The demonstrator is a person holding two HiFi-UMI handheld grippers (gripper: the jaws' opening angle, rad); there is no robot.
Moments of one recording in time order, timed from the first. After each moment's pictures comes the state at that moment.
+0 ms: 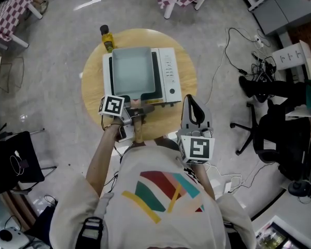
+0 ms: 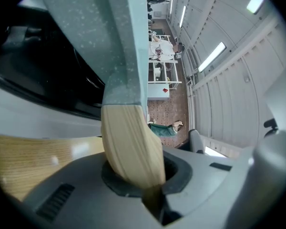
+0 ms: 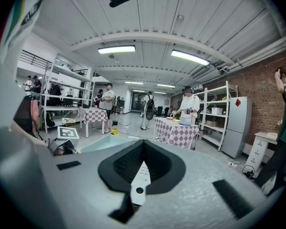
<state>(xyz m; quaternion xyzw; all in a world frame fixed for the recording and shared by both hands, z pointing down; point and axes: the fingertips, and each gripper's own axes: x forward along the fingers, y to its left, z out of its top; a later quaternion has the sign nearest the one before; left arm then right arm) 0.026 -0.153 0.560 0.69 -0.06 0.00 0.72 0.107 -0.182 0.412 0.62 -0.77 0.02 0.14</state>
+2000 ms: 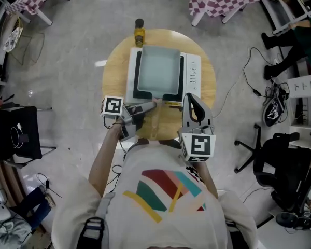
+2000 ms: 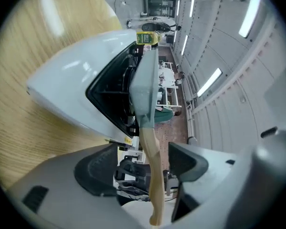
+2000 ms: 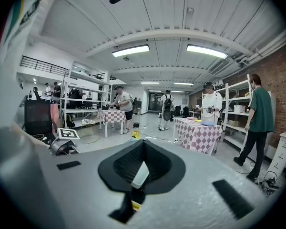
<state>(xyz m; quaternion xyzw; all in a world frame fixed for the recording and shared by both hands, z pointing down) -0.053 -0.159 0.564 0.65 -0.15 -0.10 0.74 0.029 -0.202 0.422 0.53 -0.84 0.02 0.14</state>
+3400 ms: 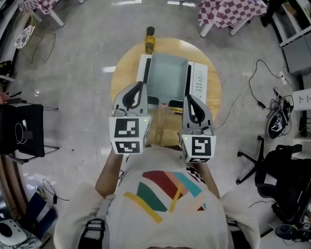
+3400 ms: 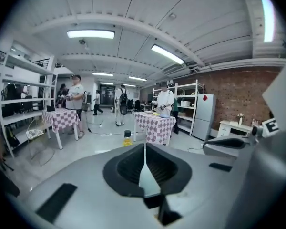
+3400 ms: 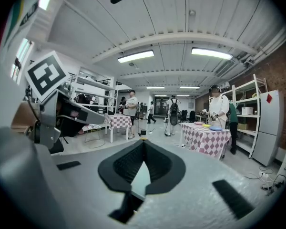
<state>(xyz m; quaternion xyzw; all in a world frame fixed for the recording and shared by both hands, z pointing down) -0.141 -0.217 0.392 0.75 -0.63 0.11 0.14 -0.001 -0.208 0.405 0.49 -0.86 0.01 0.11</state>
